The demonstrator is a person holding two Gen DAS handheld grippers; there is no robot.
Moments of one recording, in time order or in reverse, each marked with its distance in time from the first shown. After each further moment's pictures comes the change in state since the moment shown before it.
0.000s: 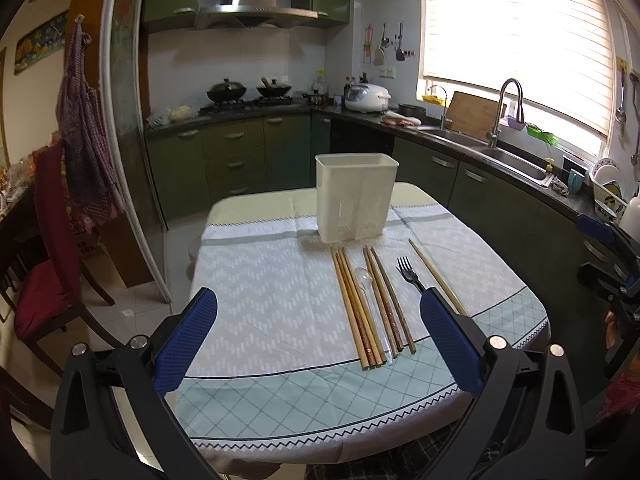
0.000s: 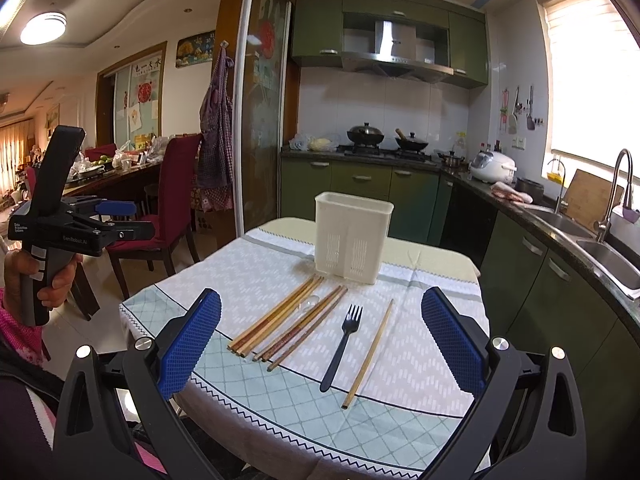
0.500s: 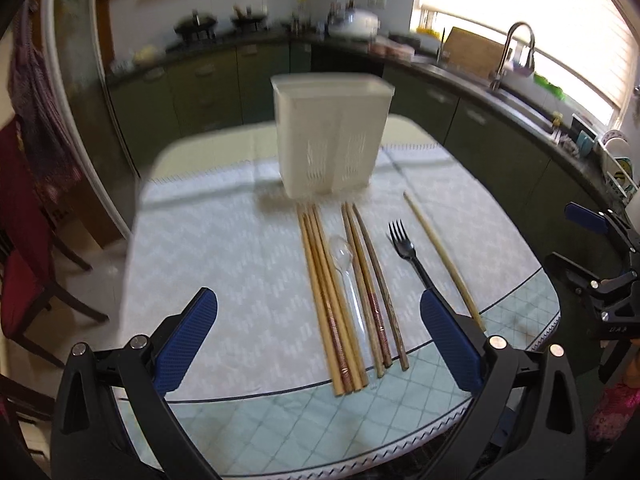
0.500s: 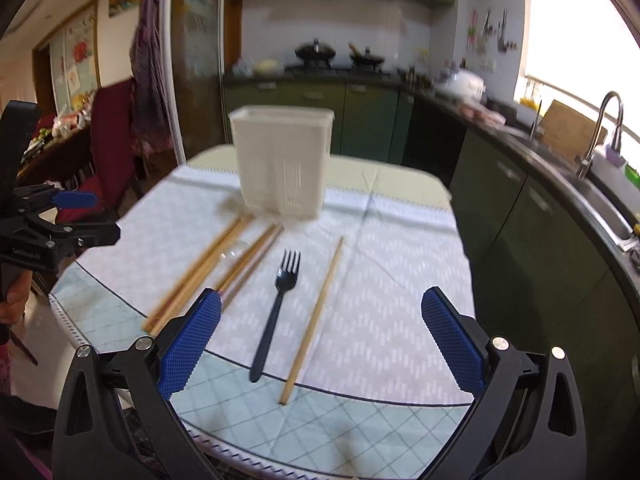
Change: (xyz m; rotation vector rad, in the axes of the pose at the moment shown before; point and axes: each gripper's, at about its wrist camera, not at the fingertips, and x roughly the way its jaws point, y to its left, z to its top) left arm 0.142 -0.034 0.028 0.001 0.322 -0.067; right arm 0.124 -0.064 -0.005 0.104 0.327 -0.142
